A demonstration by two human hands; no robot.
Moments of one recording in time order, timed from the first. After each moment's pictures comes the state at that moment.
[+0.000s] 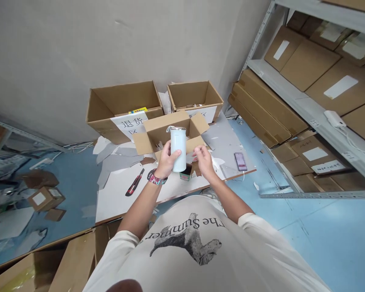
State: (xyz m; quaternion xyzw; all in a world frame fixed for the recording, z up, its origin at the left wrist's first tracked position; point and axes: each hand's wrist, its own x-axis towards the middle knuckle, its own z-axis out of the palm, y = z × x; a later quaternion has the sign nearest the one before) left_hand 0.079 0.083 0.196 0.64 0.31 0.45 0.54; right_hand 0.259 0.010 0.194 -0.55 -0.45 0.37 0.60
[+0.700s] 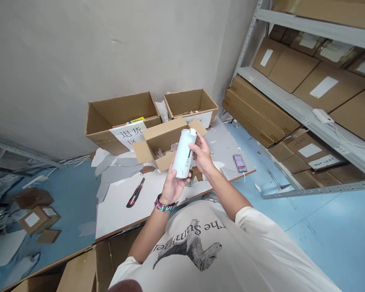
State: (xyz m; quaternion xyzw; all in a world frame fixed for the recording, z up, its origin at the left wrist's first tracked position) left_hand 0.073 0.003 0.204 0.40 0.25 0.45 0.76; right_hand 0.240 0.041 0.248 -0.45 -0.36 0.44 0.69
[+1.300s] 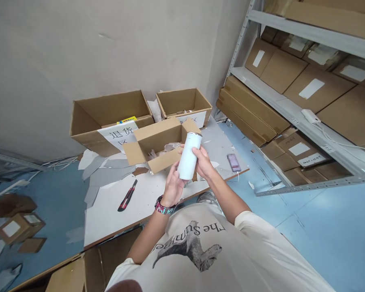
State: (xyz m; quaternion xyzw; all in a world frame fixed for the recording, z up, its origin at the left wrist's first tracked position) left_hand 0.101 -0.004 0.185 0.45 0.26 0.49 0.70; right_hand 0.257 0.018 0.240 -0.41 -0.32 0.51 0.68
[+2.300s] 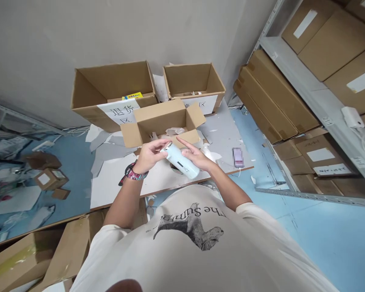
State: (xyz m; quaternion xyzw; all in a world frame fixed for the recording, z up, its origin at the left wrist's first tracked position) left_hand 0.055 0.101 0.222 0.68 0.34 0.39 0.53; right_hand 0.308 0.030 0.189 -0.40 -0.45 0.66 0.45
